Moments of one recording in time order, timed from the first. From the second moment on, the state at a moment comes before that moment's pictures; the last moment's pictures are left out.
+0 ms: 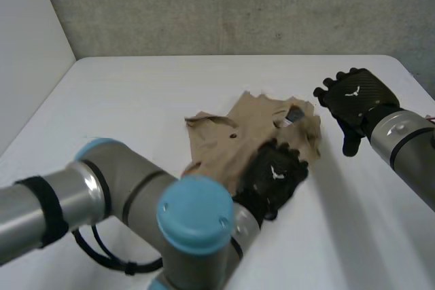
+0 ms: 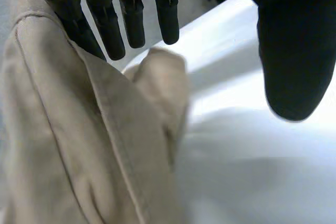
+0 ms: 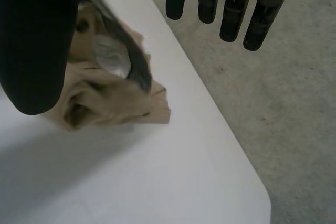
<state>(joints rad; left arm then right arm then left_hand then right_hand) 3.75 -2.25 -1.36 3.45 -1.58 3.60 1.89 -1.36 1.53 0.09 1.45 2.42 0.40 0.41 0.41 0.40 0.22 0.15 0.20 0.21 0.23 0.05</state>
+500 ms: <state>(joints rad) 4.05 -1.89 -1.42 3.38 -1.60 3.55 1.91 -1.37 1.52 0.09 1.45 2.64 0.37 0.35 0.35 0.35 0.16 0.15 0.20 0.21 0.23 0.05</state>
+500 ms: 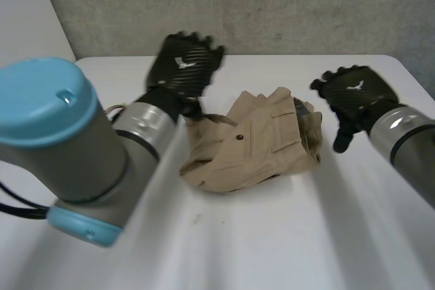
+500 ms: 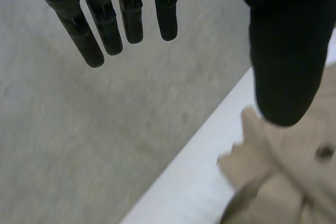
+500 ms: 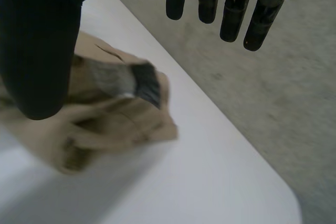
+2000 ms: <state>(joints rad) 4.16 -2.21 -1.38 3.65 -1.49 3.33 2.16 -1.45 1.44 -0.20 1.52 2.33 1.17 1.19 1.19 1.19 0.95 0.97 1.18 1.18 1.19 0.96</state>
